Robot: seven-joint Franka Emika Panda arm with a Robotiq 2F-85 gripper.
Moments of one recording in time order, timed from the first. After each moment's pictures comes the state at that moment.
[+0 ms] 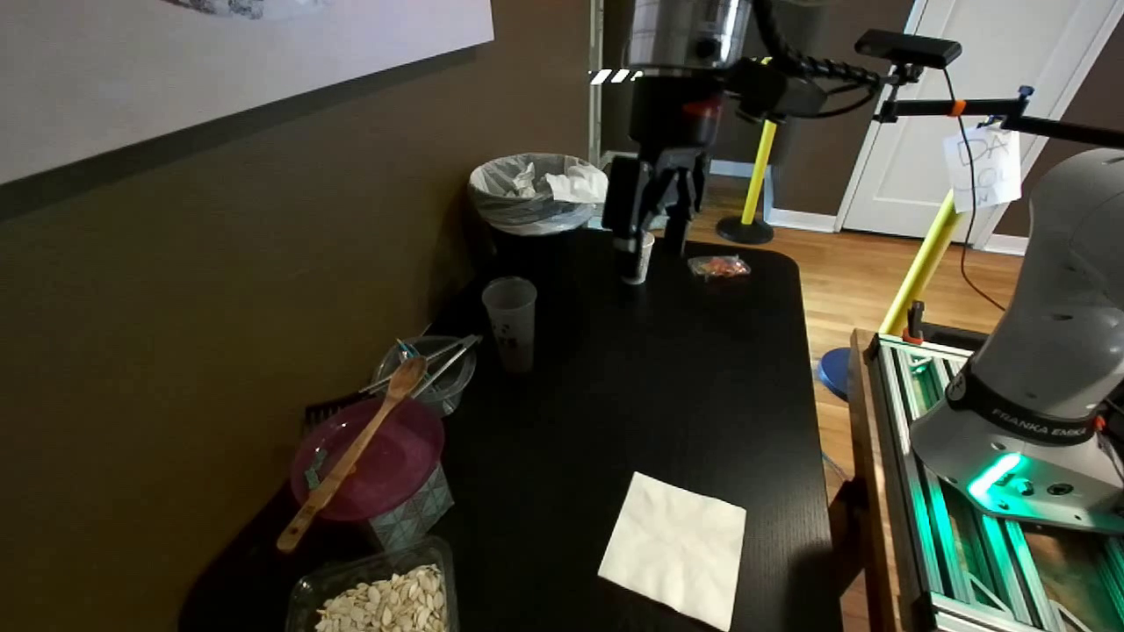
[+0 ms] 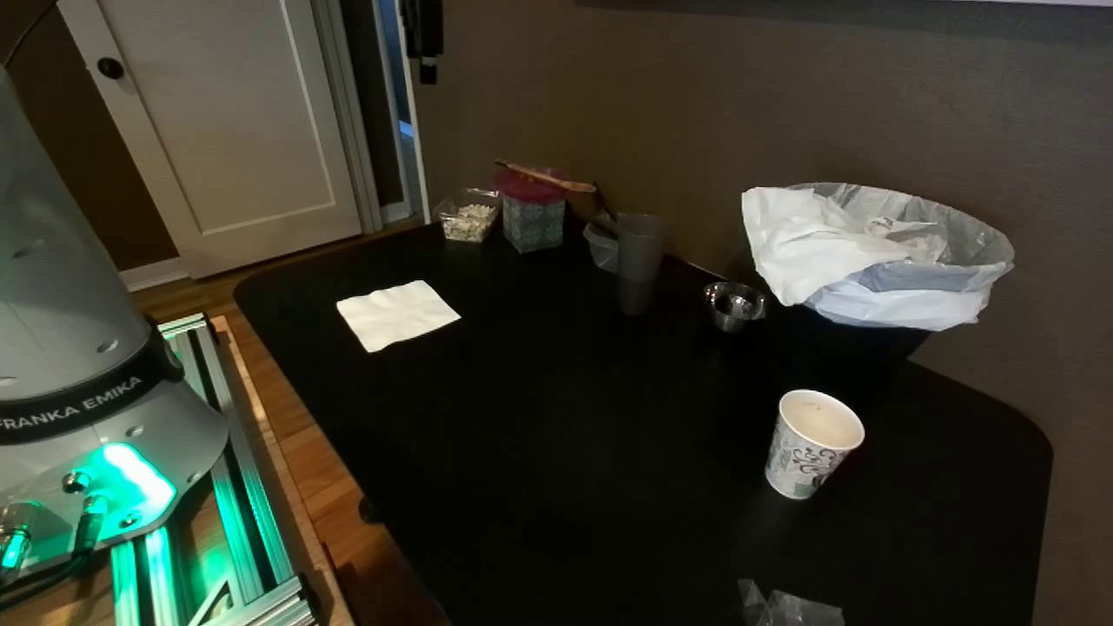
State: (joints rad) arm 0.09 -0.36 0.18 -2.36 0.30 2.06 0.39
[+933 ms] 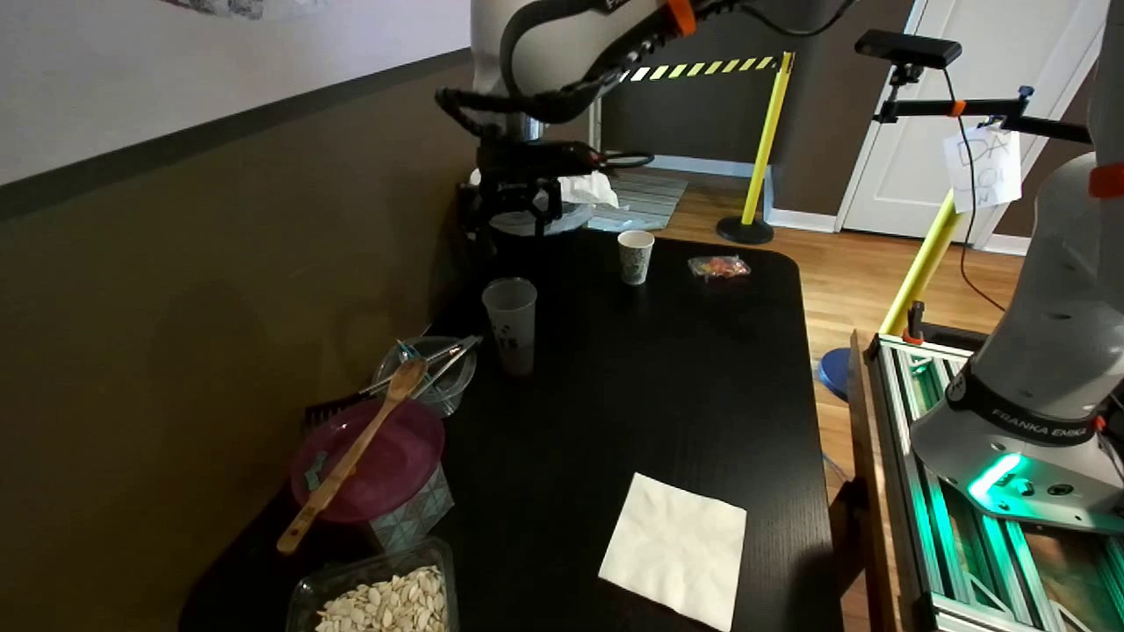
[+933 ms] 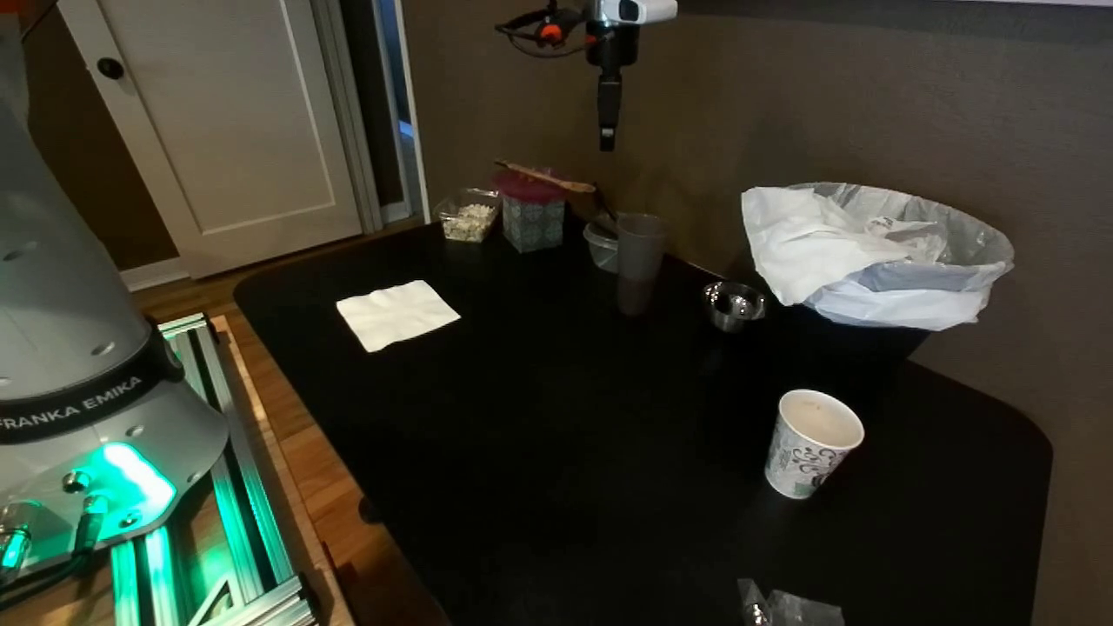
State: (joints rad) arm 0.04 0.33 0.02 -1.78 -0.01 2.23 0.85
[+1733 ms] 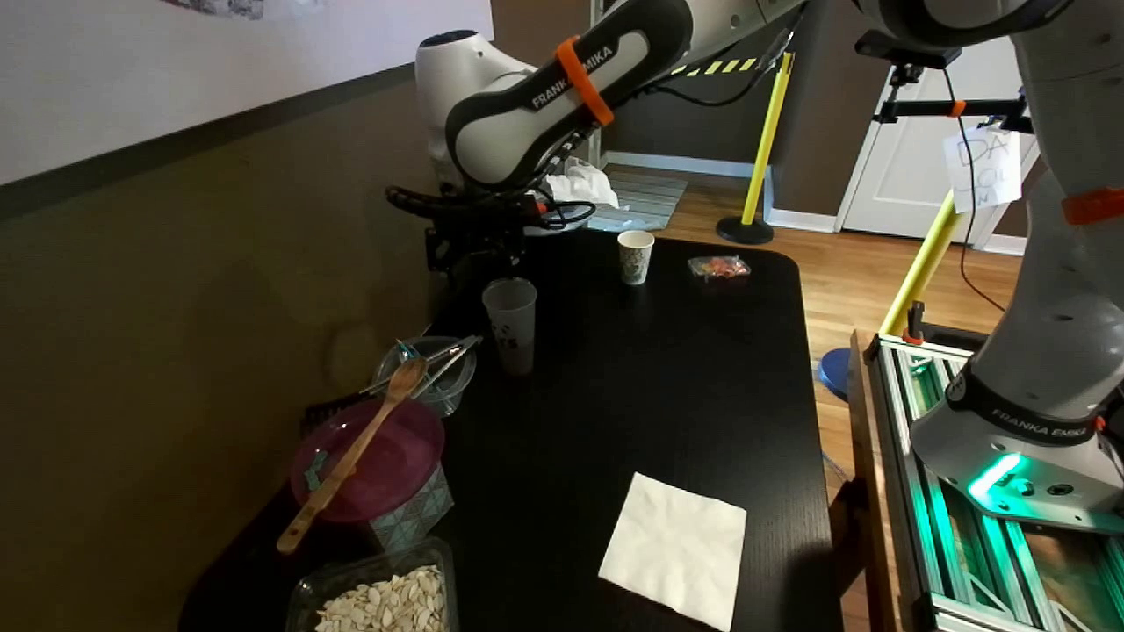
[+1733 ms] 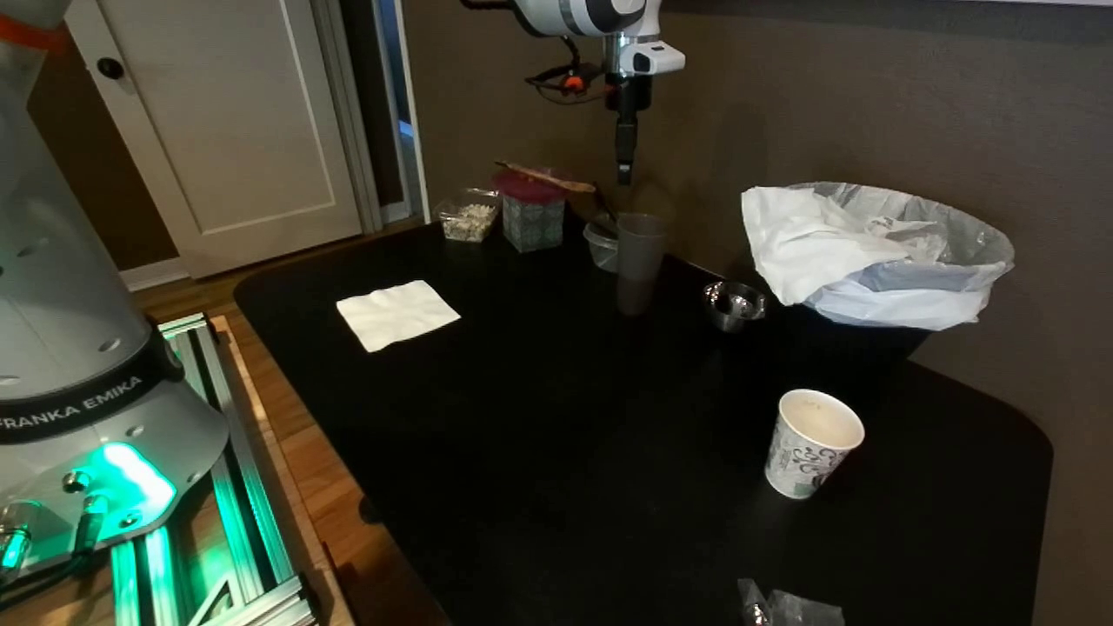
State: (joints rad) arm 0.12 0.61 -0.05 -1.51 -0.07 2.19 0.95
